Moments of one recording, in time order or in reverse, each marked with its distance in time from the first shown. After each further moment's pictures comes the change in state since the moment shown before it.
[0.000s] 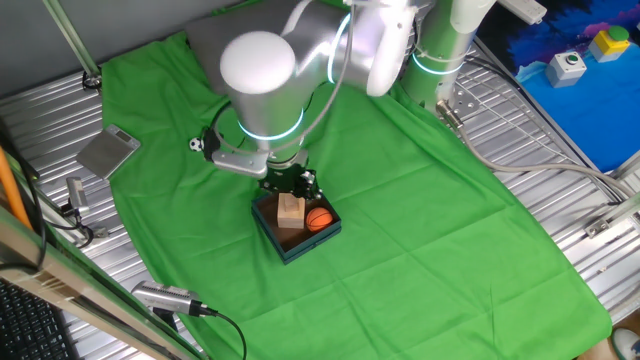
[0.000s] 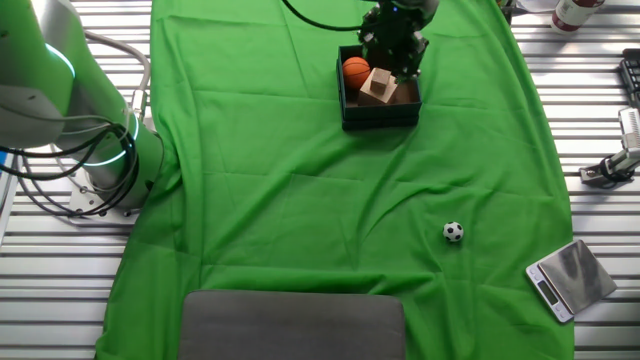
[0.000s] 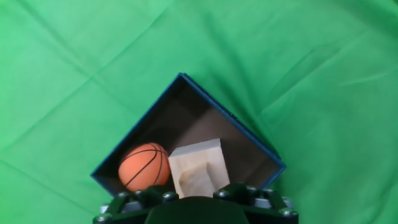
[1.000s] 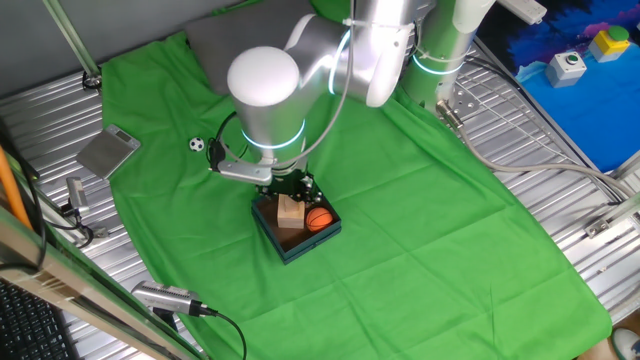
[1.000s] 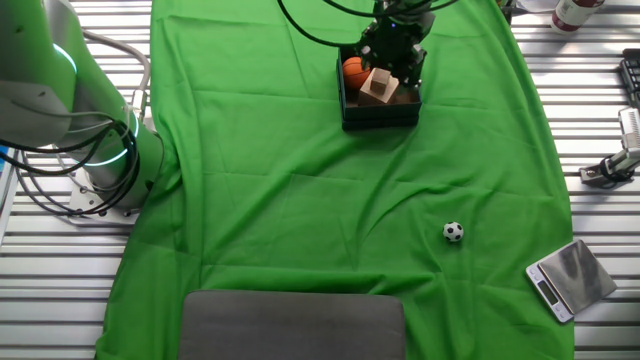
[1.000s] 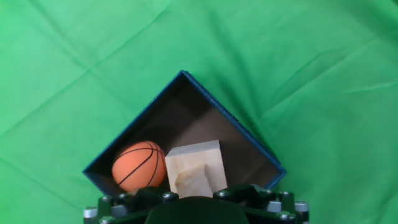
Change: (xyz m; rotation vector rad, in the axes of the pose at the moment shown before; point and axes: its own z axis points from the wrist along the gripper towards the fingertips) arm 0.002 -0.005 0.022 0.007 -0.002 -0.022
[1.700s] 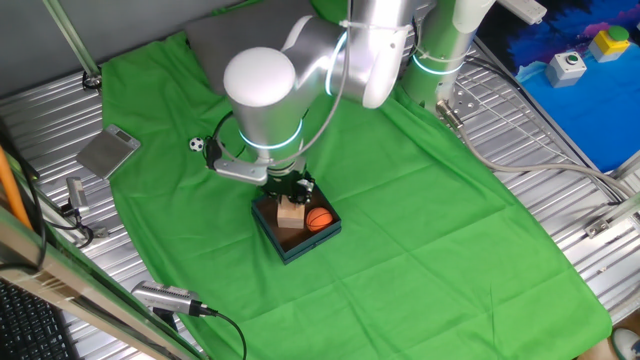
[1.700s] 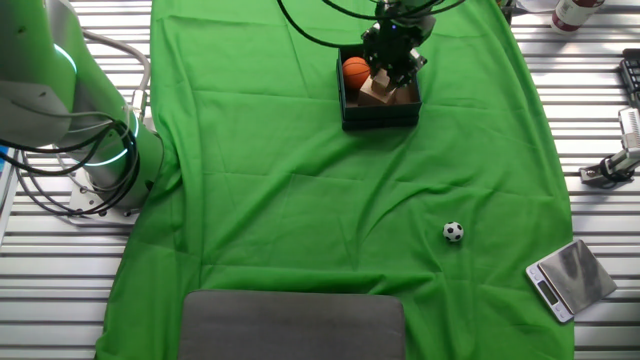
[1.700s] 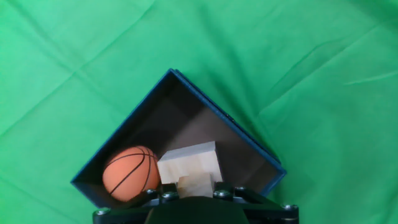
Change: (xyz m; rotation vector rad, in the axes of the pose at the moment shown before) arm -0.001 0.000 -0.006 -0.017 0.003 0.066
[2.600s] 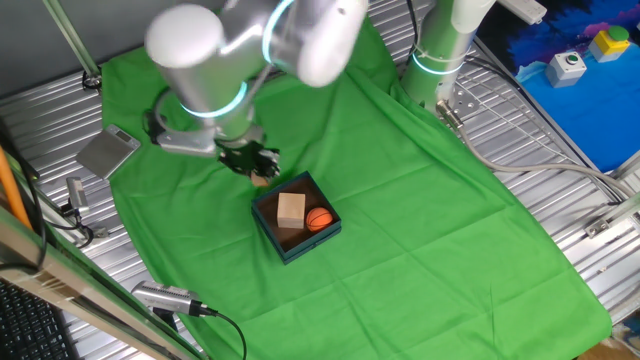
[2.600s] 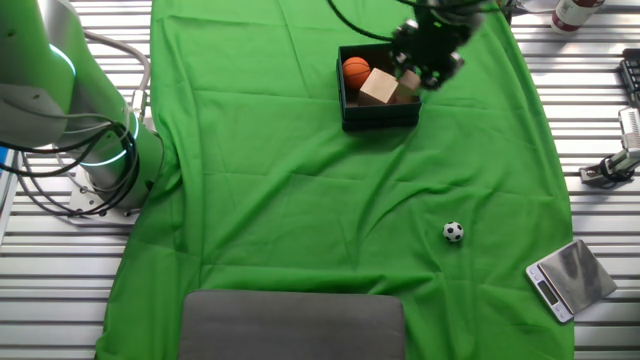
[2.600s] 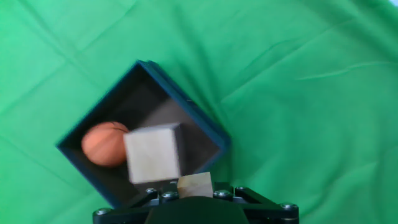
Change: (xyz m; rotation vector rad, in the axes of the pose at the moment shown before) arm 0.020 -0.075 -0.057 -0.058 0.045 -0.108
